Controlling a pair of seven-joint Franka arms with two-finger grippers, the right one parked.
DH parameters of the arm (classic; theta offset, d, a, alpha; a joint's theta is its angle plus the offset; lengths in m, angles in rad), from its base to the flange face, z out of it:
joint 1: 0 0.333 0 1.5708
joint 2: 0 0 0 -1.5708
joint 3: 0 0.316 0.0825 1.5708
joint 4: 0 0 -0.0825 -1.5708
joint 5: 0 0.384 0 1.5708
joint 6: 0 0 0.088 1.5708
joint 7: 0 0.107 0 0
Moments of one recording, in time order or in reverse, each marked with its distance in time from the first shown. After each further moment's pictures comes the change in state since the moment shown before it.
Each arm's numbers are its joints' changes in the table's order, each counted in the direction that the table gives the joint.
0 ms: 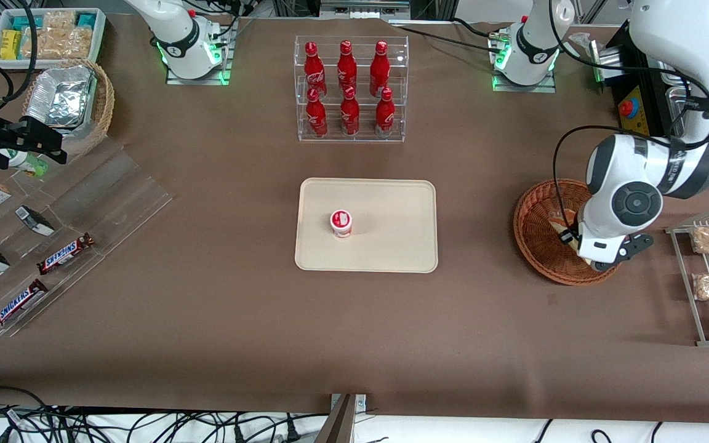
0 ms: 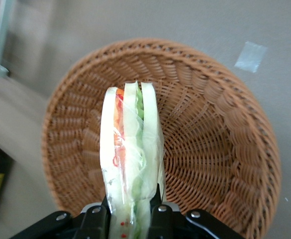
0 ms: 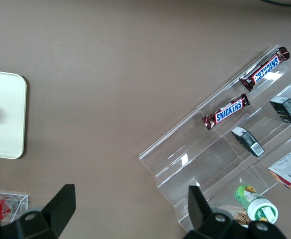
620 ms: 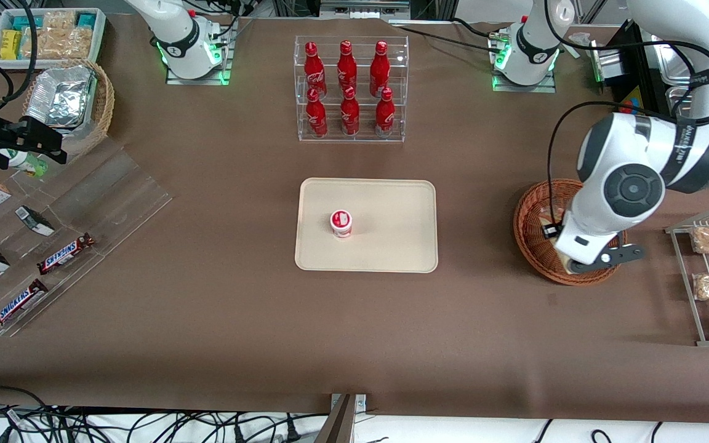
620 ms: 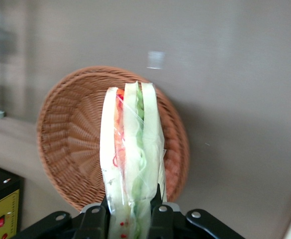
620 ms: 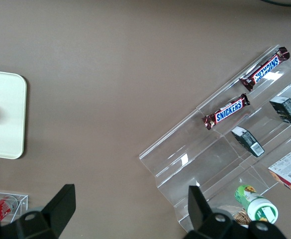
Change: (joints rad) arm -0.003 0.011 -0.173 0.197 -0.004 -0.182 0.157
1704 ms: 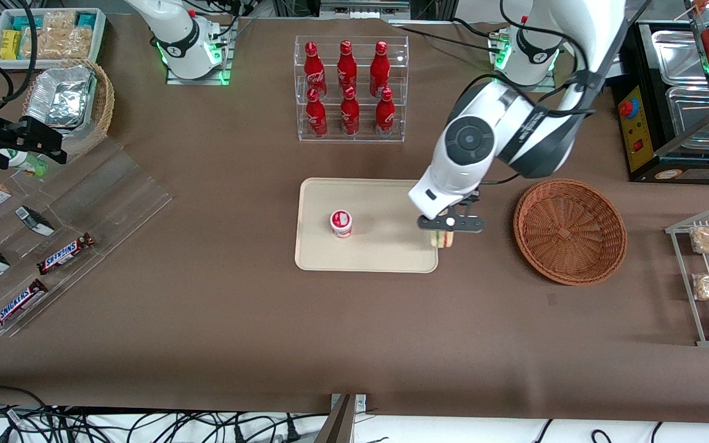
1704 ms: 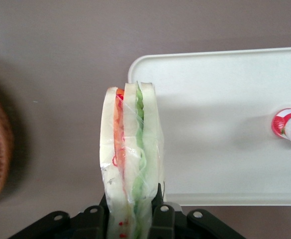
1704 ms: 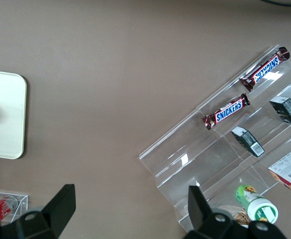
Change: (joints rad) arm -0.156 -0.099 -0.233 0.014 -0.078 0.110 -0.109
